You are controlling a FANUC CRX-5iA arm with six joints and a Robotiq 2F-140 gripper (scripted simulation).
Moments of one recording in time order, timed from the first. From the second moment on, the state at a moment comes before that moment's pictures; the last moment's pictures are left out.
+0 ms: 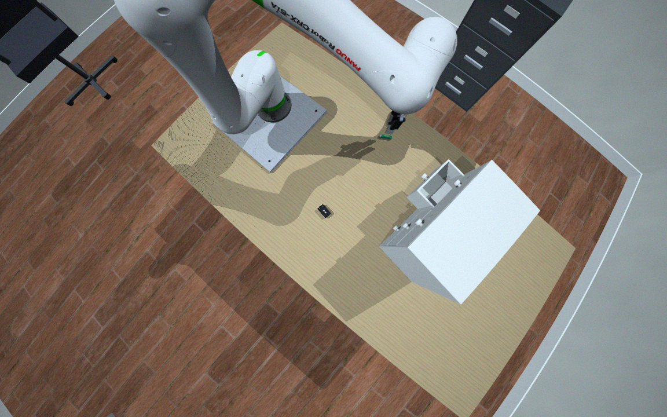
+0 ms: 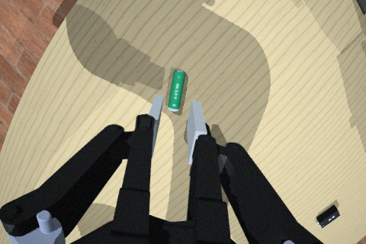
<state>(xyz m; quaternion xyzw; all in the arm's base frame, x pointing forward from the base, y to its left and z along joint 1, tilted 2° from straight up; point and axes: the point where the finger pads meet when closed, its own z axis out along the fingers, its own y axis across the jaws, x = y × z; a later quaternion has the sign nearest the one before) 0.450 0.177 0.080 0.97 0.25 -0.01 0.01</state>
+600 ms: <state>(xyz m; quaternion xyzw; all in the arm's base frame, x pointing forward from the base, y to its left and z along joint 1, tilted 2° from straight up) 0.450 0.177 0.067 0.97 0.25 -0.01 0.01</state>
